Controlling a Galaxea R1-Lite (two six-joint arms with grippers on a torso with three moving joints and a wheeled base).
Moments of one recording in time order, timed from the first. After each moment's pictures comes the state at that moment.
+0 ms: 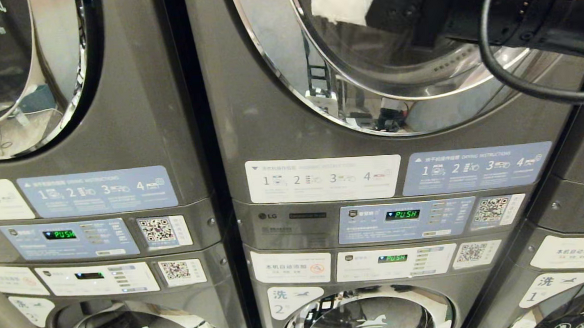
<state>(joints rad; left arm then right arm) 0.00 0.00 0.00 0.00 0.00 0.01 0.57 1.68 -1.65 -0.27 0.52 -0.14</state>
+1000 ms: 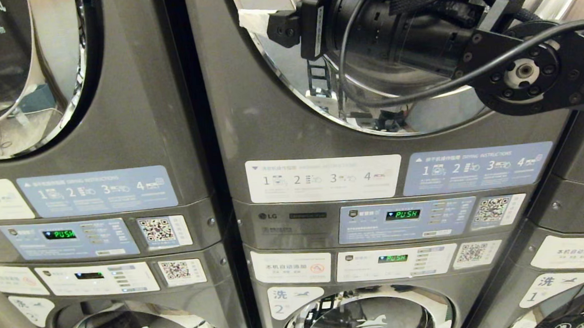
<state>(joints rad) 0.00 0.00 0.00 0.00 0.00 0.01 0.66 1.97 -1.95 -0.32 0.31 -0.14</state>
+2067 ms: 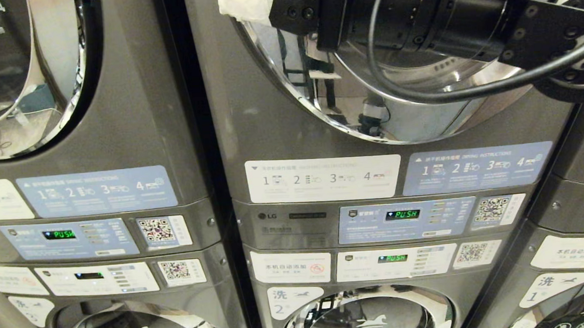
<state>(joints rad) 0.00 0.00 0.00 0.00 0.00 0.01 0.69 1.87 -1.88 -0.26 0.58 -0.08</state>
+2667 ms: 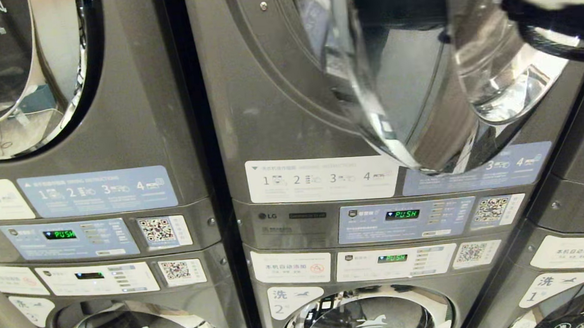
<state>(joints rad) 0.00 0.00 0.00 0.00 0.00 0.01 0.69 1.35 -1.38 -0.17 0.77 -0.02</state>
